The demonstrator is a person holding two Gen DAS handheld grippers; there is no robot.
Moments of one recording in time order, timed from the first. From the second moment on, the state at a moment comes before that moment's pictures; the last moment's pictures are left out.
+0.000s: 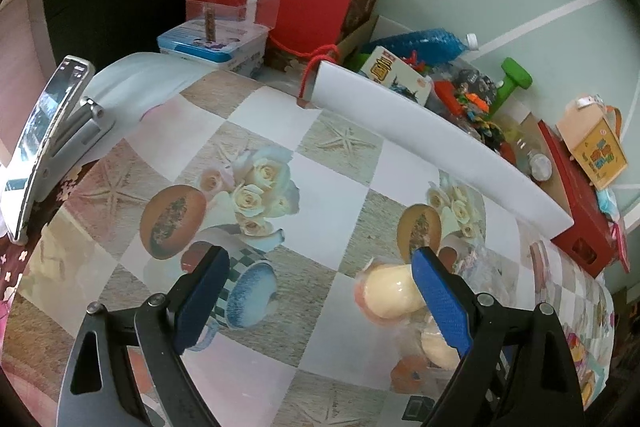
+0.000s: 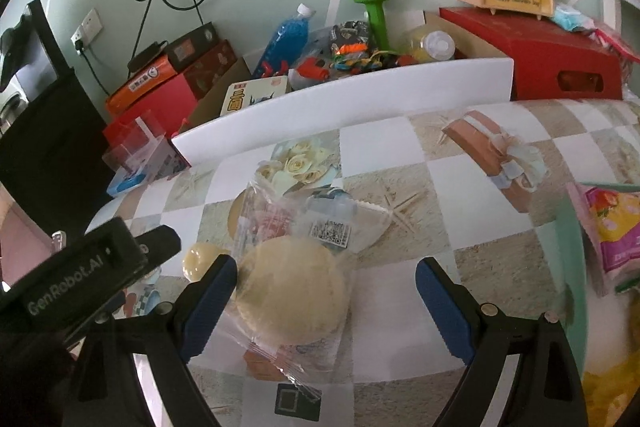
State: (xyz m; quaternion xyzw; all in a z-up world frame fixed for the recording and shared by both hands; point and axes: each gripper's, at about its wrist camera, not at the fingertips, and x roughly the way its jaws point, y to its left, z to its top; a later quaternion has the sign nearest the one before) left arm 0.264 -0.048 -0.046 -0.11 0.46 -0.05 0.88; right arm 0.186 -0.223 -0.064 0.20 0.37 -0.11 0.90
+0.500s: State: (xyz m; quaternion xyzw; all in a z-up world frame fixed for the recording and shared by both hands) left arm 0.269 -0.064 -0.058 -0.13 0.49 -0.09 0.86; right arm 0.174 -0.249 -0.065 0.23 0.37 -0.15 0.89
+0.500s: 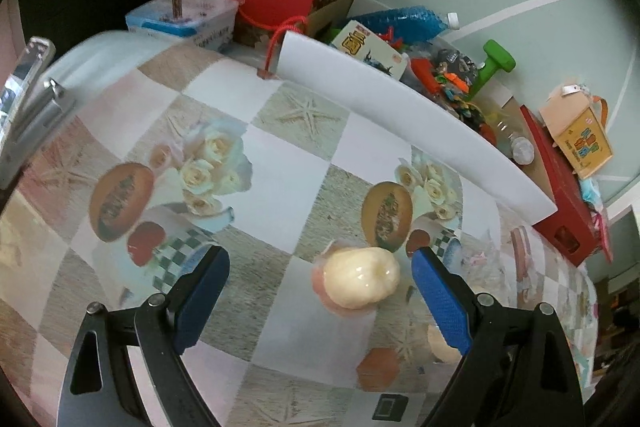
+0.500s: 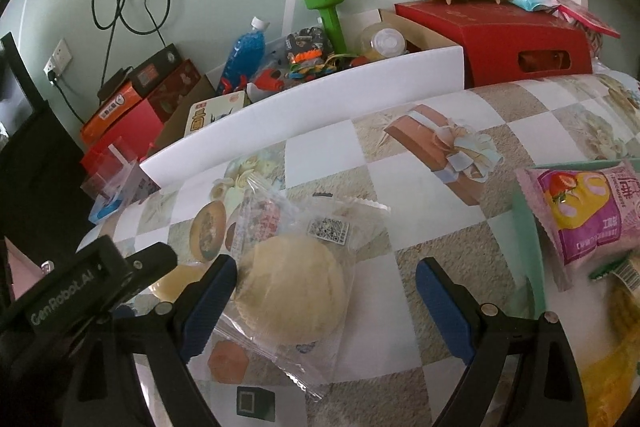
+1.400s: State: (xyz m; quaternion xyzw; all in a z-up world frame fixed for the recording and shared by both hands) left arm 0.271 -0.043 -0.065 -0.10 0.49 -0.02 0.87; right arm 0.175 -0.246 -0.067 0.22 0.38 -0.14 0.89
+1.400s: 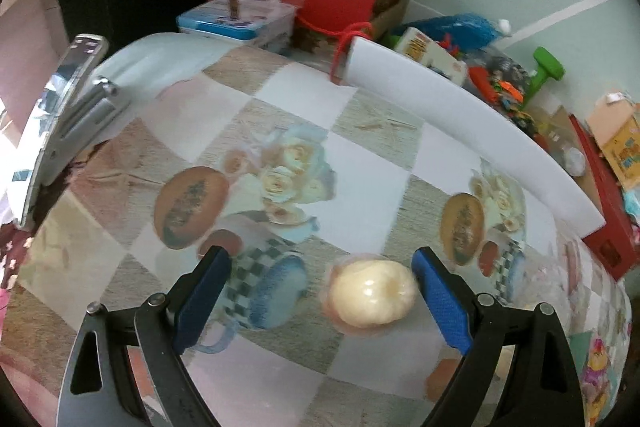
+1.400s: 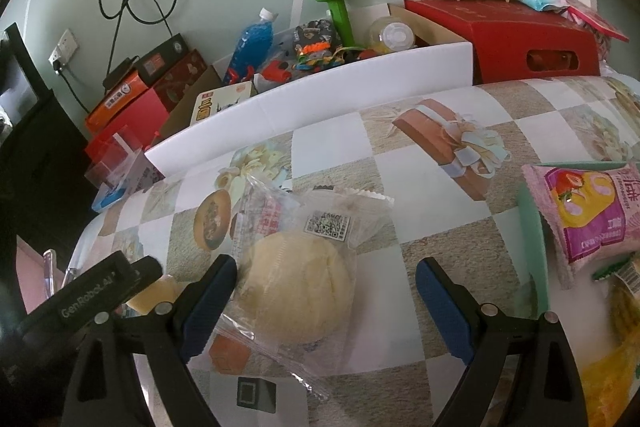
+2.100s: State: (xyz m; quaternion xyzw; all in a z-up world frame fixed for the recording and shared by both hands) left arm 0.266 -0.067 -0.058 -0.09 0.48 -0.08 0.87; right arm 0.172 -0.243 -0.061 0.25 0.36 -0.09 0.89
